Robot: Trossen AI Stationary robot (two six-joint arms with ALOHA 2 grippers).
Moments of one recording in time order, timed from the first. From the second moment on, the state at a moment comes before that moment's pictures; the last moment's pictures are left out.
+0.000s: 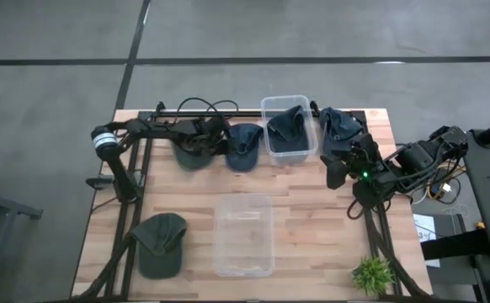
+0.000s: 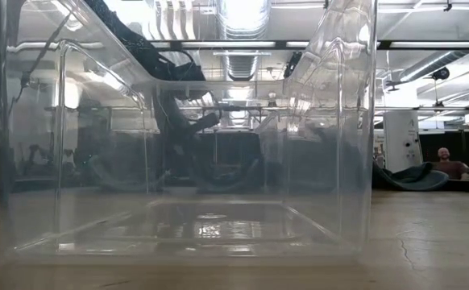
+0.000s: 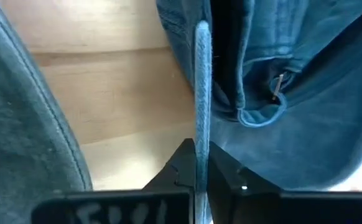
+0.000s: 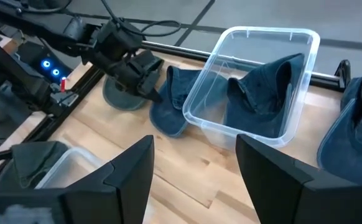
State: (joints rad) left arm 0.50 1.71 1.03 -0.34 0.10 -1.04; right arm 0.53 1.21 1.55 -1.48 0.92 1.48
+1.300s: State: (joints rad) left arm 0.40 1.52 1.30 -0.06 -0.04 -1.26; right arm 0.53 1.18 1.55 -1.47 1.07 1.44
